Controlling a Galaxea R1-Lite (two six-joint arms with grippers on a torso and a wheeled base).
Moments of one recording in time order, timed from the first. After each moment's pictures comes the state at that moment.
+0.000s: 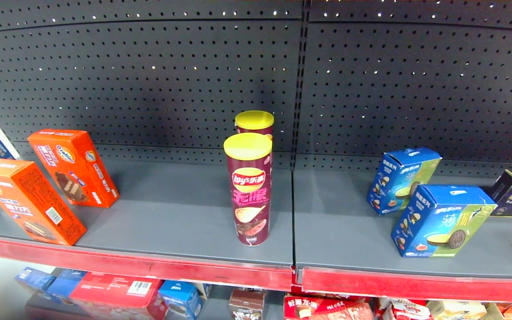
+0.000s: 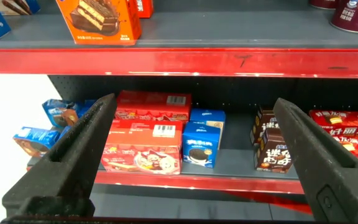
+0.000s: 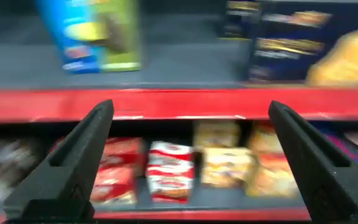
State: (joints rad) left arm 0.00 0.00 0.00 0.00 -0.02 0.02; right arm 0.00 0.00 0.00 -0.07 -0.12 -0.02
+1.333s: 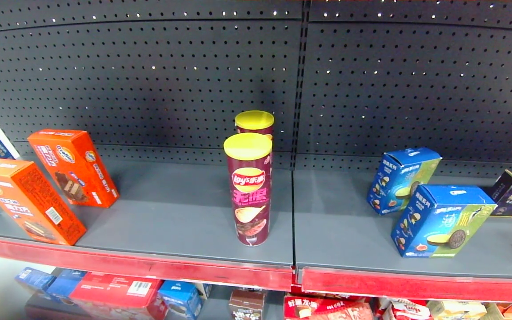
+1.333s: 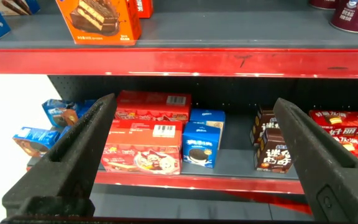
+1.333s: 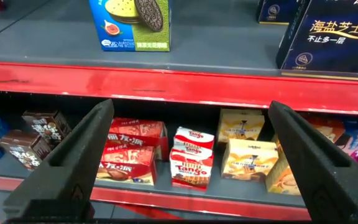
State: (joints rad) left arm 0.00 0.00 0.00 0.00 -0.02 0.02; right arm 0.00 0.00 0.00 0.00 0.00 0.00
